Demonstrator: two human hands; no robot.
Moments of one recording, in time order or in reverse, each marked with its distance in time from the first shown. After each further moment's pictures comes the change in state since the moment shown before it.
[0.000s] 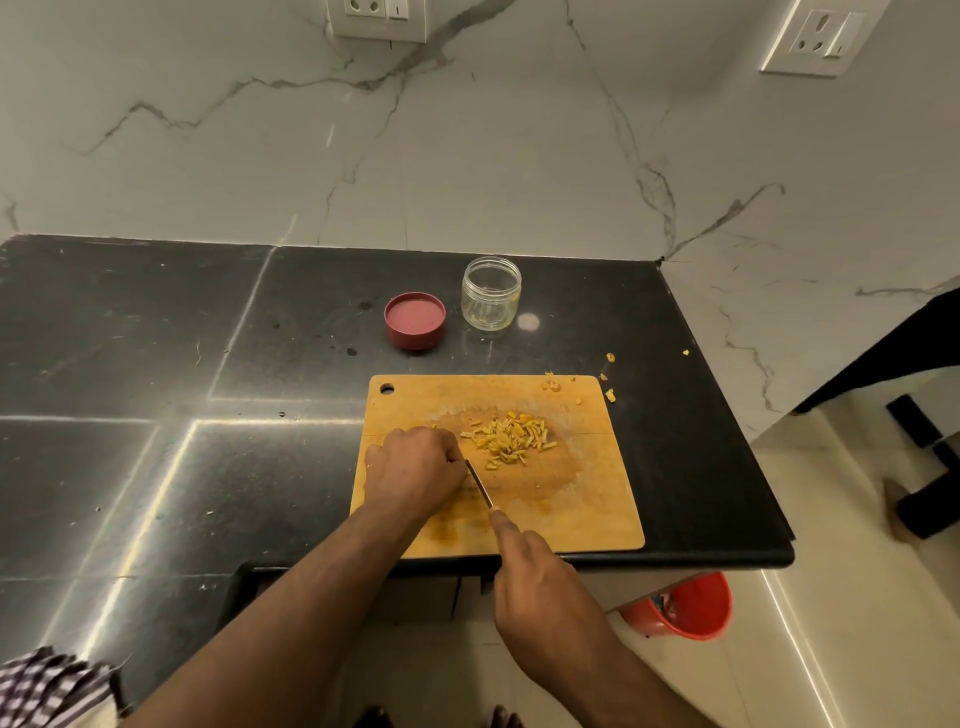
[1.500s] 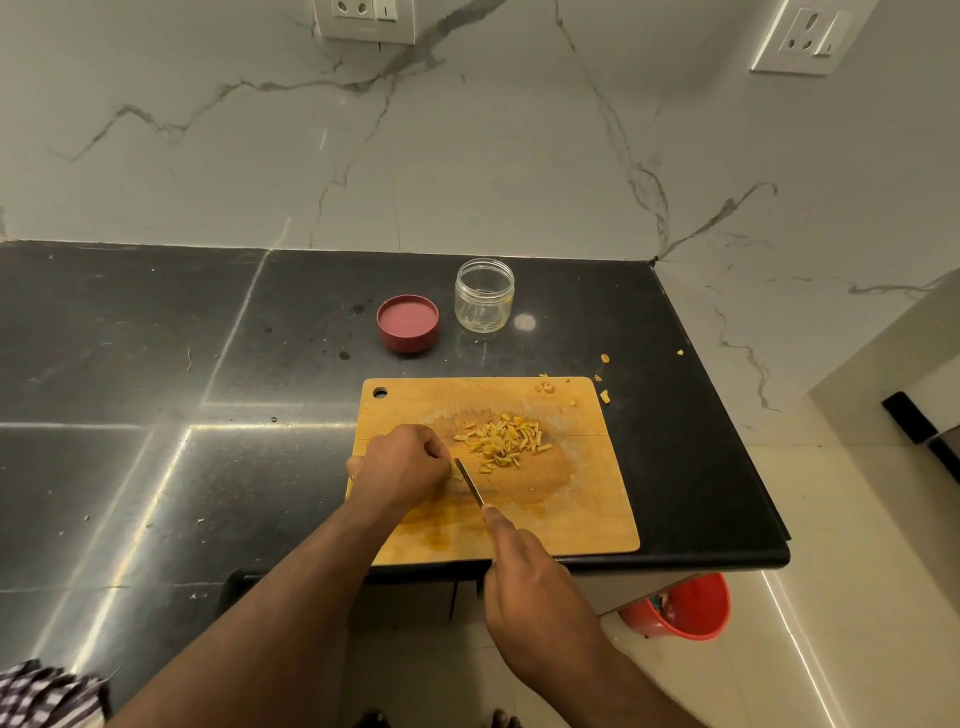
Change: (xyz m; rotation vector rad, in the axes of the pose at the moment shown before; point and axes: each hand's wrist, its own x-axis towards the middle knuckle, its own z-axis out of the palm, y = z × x) left_hand 0.012 -0.006 -0.004 -0.172 -0.087 -0.165; right_hand 0.001 -0.006 -0.002 0.059 0.049 0.011
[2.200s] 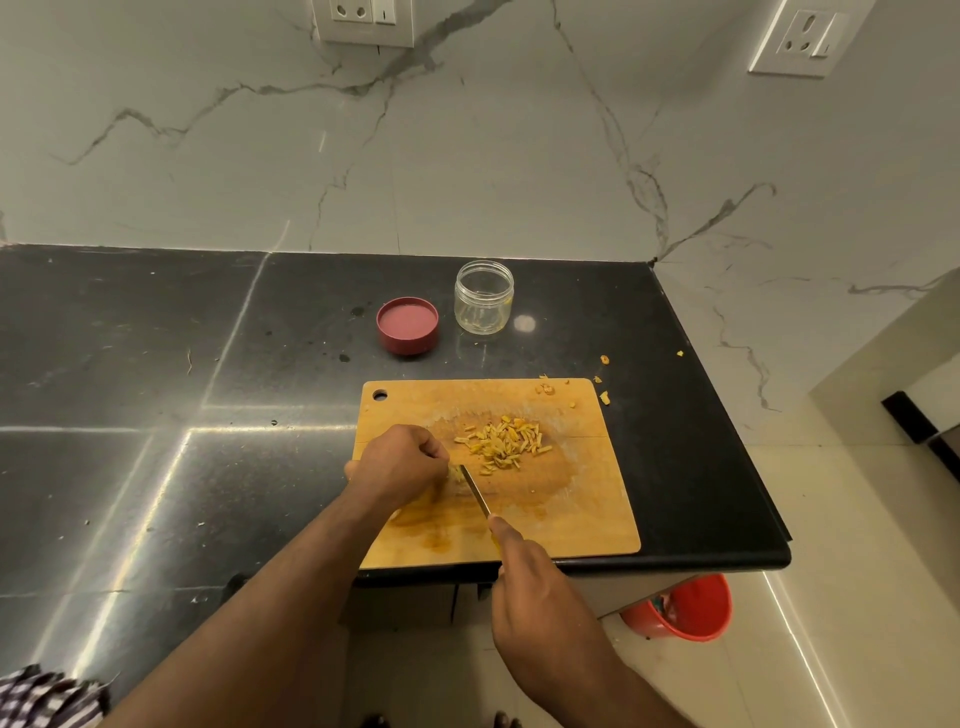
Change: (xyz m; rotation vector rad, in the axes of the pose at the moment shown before) left_hand 0.010 -0.005 -0.002 -0.127 -0.114 -0.040; right_hand -0.008 0.006 0.001 0.016 0.004 -0.021
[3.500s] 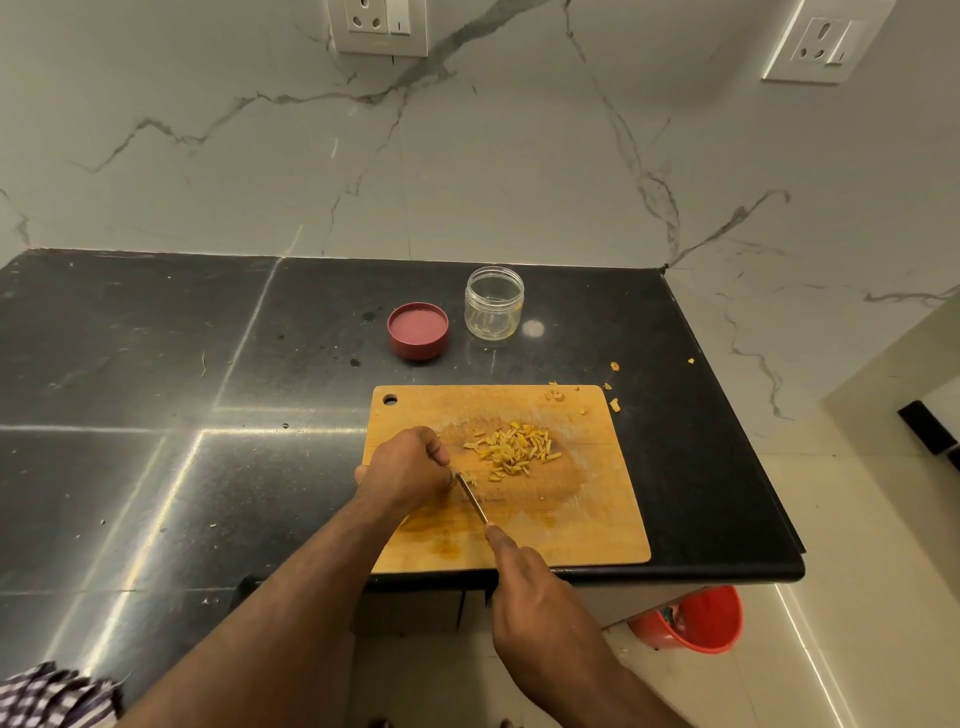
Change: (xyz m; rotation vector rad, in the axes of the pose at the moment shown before) left_hand -0.003 0.001 -0.003 0.022 0.036 0.000; right_hand 0.009 0.003 0.009 -0.026 -0.067 0.009
